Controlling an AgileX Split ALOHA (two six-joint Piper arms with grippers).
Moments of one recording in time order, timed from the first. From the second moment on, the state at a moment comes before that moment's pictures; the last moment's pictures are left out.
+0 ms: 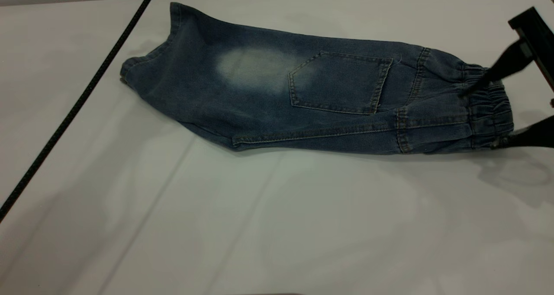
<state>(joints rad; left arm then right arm) -0.32 2.26 -1.81 0.31 0.57 0.03 -0.08 1.92 -0.61 1.52 0.72 -0.64</state>
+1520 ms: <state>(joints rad) -0.57 2.40 -1.81 -0.19 0.60 0.37 -0.08 2.05 -0.70 1.82 0.75 -1.04</state>
